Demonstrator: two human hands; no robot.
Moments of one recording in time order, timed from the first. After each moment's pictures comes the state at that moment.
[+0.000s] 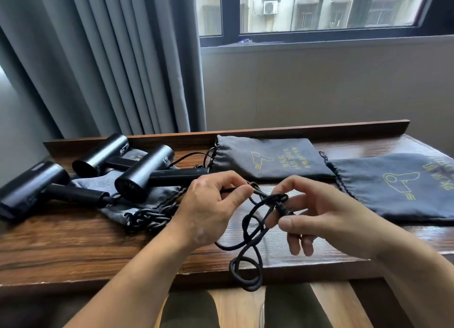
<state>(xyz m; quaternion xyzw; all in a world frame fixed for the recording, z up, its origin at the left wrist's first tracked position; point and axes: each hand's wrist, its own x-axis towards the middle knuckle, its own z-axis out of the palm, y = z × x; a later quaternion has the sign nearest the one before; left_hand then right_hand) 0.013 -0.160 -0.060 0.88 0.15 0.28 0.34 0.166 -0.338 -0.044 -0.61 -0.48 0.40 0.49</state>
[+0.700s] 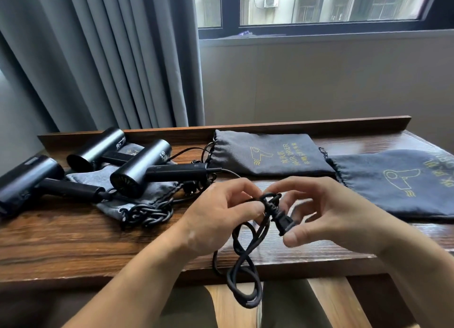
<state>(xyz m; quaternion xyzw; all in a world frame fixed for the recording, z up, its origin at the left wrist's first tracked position) 0.013 -0.175 -0.064 0.81 0.08 0.16 0.56 0.176 -0.337 -0.045 -0.64 -0.51 0.35 0.45</state>
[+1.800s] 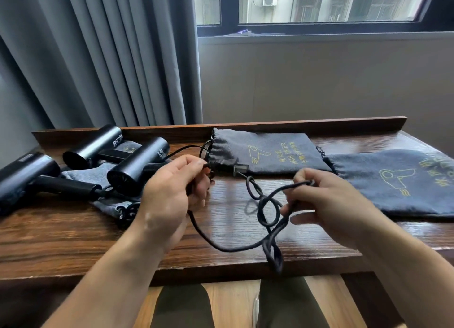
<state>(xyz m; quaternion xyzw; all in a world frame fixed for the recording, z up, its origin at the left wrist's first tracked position) -0.004 -0.157 -0.051 0.60 0.21 0.35 0.69 0.178 -0.322 -0.057 -0.67 -0.29 0.34 0.60</state>
